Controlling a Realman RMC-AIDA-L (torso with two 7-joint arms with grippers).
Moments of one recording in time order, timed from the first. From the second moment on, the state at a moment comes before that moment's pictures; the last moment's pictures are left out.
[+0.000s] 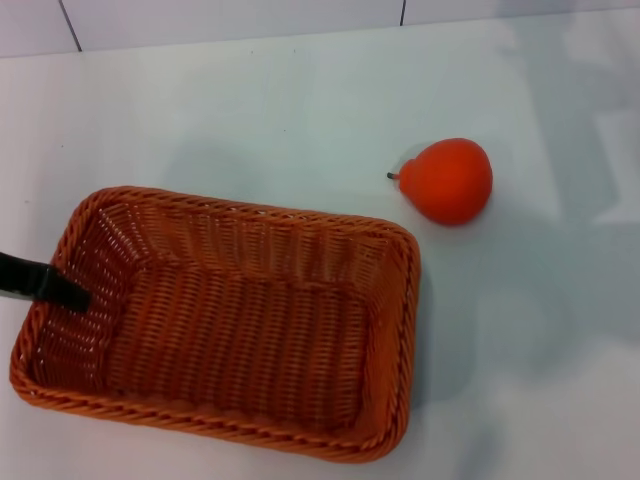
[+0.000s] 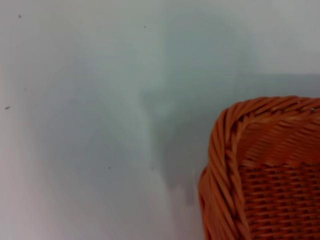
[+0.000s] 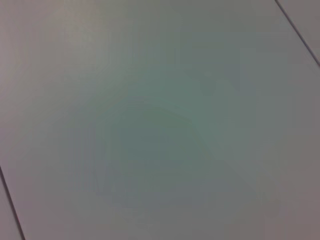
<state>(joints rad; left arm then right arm) -0.58 -2.16 0.79 1.31 2.77 1.80 -2.50 0.69 2.09 -0.54 -0.07 -0.52 -1.16 -2.57</state>
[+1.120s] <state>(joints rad) -0.56 -2.16 0.53 1.32 2.50 1.76 -2.54 0.65 2.09 -0.53 -0.07 -0.52 -1.16 -2.54</state>
